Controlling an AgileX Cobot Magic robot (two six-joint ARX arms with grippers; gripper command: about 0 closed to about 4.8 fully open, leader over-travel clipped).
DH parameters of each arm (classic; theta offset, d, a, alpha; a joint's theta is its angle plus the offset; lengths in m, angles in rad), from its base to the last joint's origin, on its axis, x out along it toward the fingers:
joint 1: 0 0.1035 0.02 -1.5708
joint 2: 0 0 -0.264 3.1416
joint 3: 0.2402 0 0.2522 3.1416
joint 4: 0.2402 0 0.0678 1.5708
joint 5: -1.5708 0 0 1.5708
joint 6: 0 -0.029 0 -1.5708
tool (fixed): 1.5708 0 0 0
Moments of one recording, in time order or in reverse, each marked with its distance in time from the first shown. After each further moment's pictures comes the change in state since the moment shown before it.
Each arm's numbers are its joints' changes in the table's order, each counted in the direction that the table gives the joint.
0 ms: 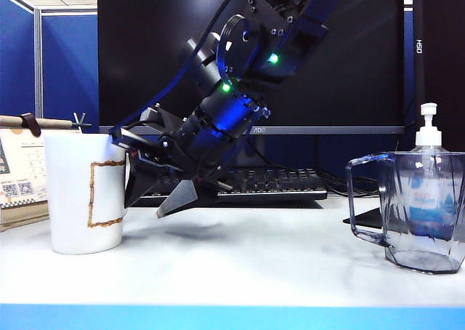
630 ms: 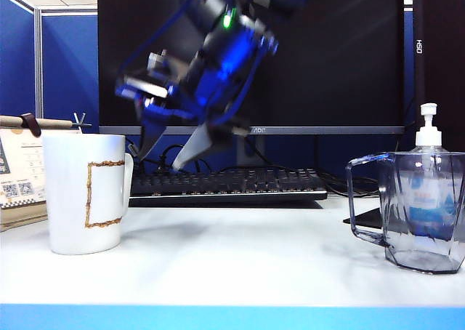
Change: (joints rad) left arm 0.000 0.000 0.000 0.000 0.000 -0.030; right arm 0.026 -0.174 -0.001 0.140 -0.192 0.014
